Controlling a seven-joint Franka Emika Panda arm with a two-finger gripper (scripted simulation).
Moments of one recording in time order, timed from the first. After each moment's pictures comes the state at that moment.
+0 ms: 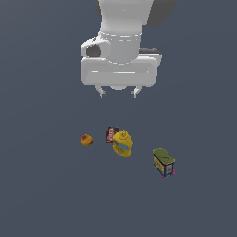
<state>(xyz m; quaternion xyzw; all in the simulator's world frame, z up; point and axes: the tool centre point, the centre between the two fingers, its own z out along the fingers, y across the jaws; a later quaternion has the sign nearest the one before) 0.013 -0.001 0.360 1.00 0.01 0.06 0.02</state>
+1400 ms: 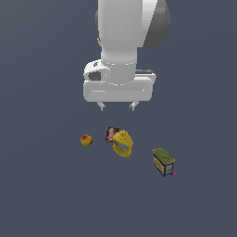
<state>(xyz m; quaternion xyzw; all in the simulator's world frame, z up) 0.022 -0.003 0.310 1.00 0.02 0.05 0.01</state>
